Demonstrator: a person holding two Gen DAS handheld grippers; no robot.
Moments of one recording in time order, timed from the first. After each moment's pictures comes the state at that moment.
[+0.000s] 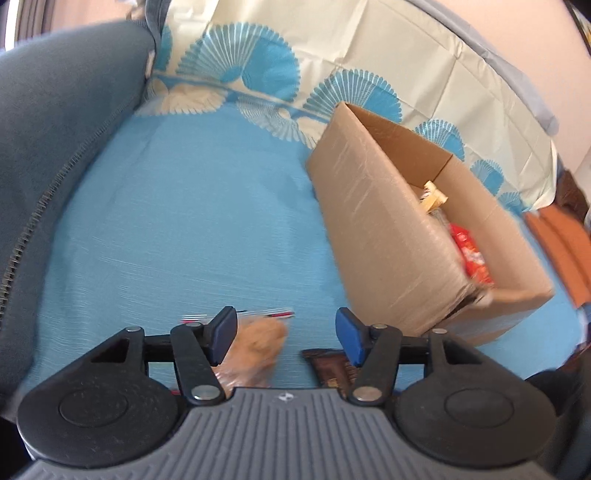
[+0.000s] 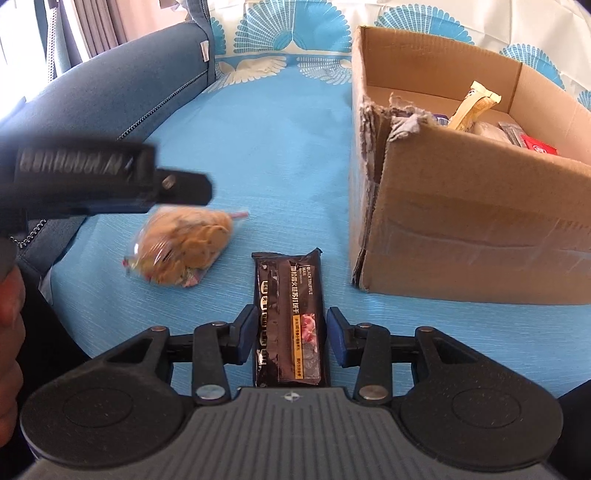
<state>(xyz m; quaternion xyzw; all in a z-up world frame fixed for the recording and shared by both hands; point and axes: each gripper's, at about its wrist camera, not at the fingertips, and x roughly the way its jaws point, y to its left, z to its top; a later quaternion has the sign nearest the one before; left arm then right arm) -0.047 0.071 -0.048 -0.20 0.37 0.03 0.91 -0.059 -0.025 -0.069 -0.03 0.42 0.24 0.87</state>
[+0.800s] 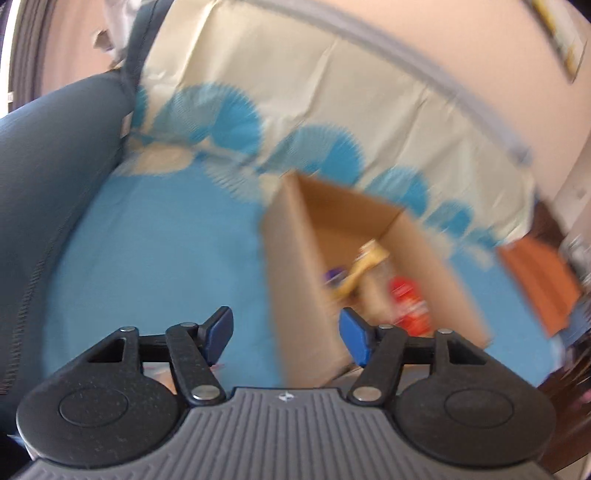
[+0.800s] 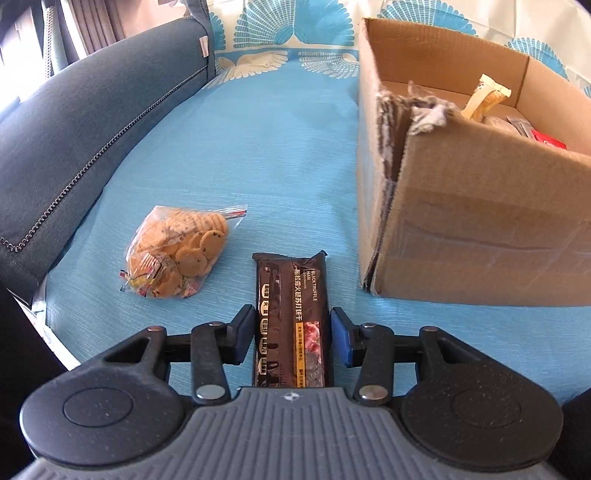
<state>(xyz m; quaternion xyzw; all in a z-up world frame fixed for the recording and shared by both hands) -0.058 0.032 0.026 -0.17 0.34 0.04 0.92 -0.049 -0.021 -0.076 -0.02 0.43 0.24 0.87</state>
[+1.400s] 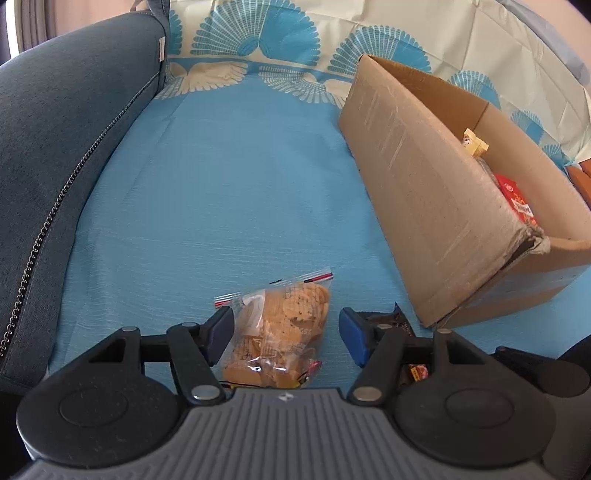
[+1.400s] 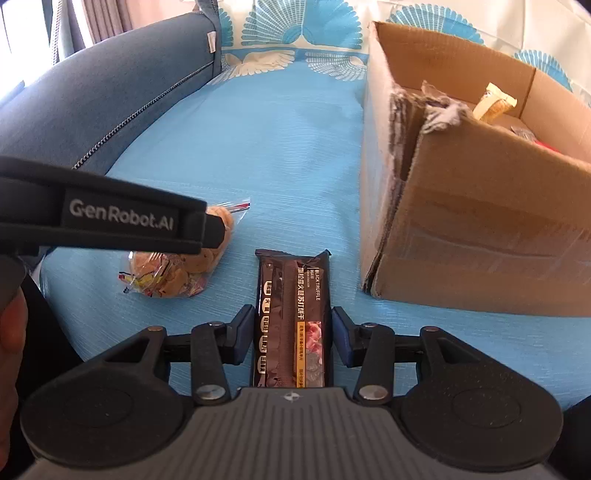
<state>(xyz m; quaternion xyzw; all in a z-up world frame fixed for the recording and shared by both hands) -0.048 0.055 -0.074 -0.11 0.43 0.09 0.89 -0.053 -0.013 -0.079 -0.05 0.42 0.24 0.87</state>
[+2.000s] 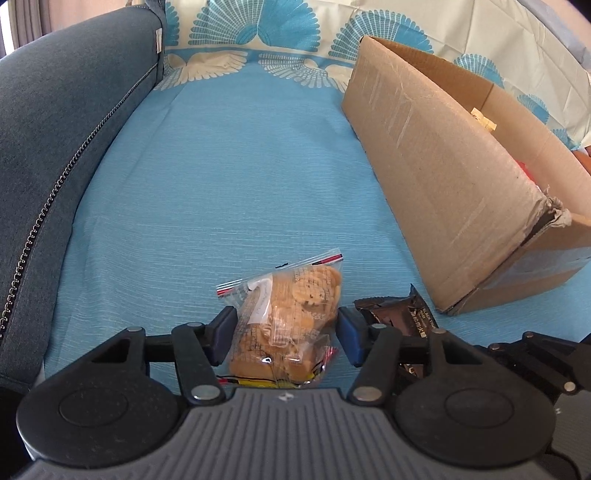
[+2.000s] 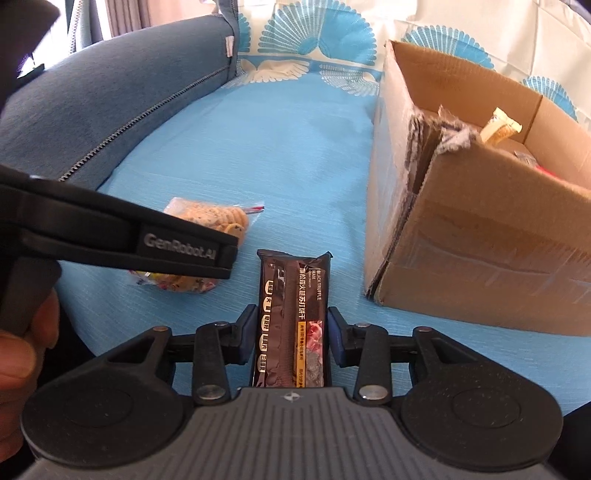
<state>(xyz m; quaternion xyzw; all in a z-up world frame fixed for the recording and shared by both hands) -0.045 0.049 -0.087 -0.09 0.44 0.09 0.89 -0.070 -0.009 -0.070 -0.08 0.39 0.26 0.88</state>
